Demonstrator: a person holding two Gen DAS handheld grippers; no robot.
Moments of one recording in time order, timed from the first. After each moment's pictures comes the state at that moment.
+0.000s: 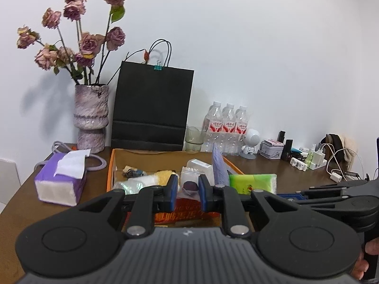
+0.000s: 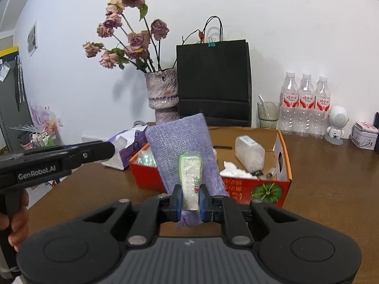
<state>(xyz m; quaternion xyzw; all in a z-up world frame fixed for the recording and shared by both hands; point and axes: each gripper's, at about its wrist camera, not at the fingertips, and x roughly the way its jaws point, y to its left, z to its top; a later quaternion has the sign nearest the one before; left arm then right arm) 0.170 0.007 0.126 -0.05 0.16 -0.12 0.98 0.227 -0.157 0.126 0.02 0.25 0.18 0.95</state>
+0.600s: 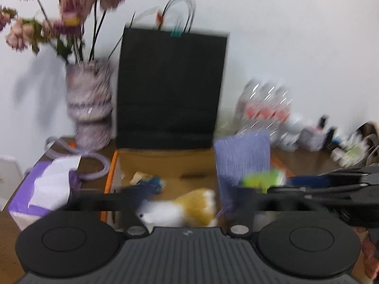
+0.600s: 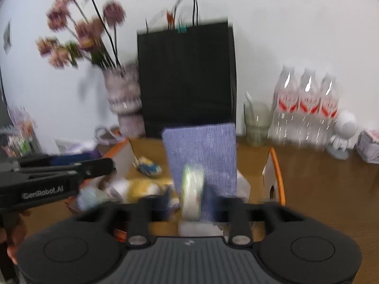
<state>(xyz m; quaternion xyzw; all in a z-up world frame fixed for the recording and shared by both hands) 0.345 0.008 0.096 -0.03 0.24 -0.04 0.97 0.395 -0.162 0.106 0.00 0.30 0.13 0.95</state>
